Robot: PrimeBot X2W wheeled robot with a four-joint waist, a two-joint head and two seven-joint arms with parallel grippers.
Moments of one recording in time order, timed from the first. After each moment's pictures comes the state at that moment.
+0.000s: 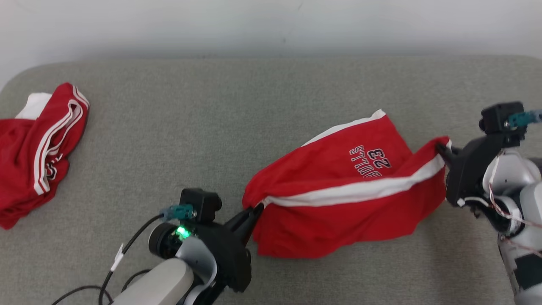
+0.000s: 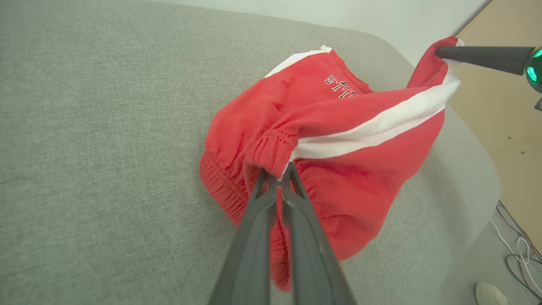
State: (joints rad) left arm -0.57 0.35 -0.89 0.24 -0.93 0.10 0.03; right arm -0.52 -0.34 0.08 0.27 0.39 0.13 0.70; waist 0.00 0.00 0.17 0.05
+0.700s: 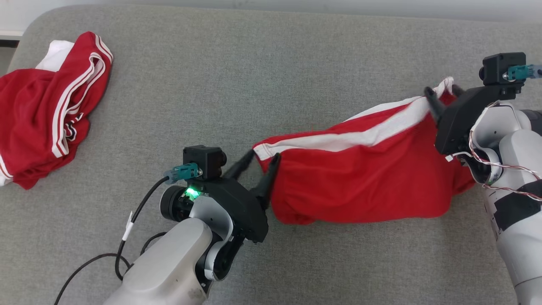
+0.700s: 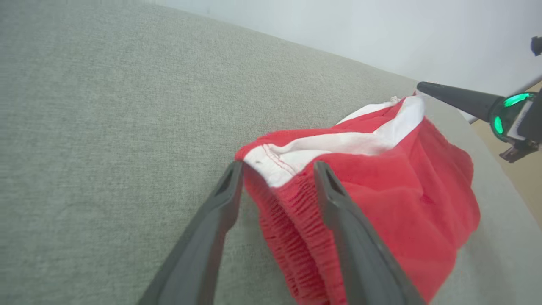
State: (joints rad) left arm -0.71 0.20 -0.83 0.39 -0.94 0.16 -0.05; right arm -0.85 -0.29 0.14 0.70 0.33 0.13 0.38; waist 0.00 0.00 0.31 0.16
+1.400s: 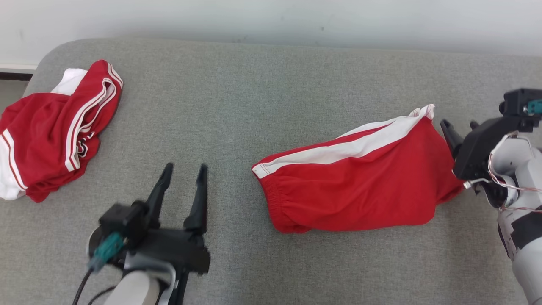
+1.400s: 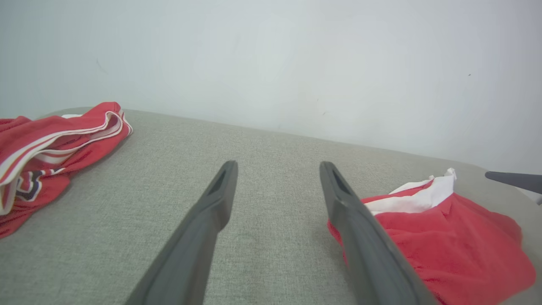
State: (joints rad) left arm -0.40 0.25 -0.49 0.20 -0.62 0.17 -0.26; right arm -0.80 -0.34 0.14 0.82 0.45 0.13 0.32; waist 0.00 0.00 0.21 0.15
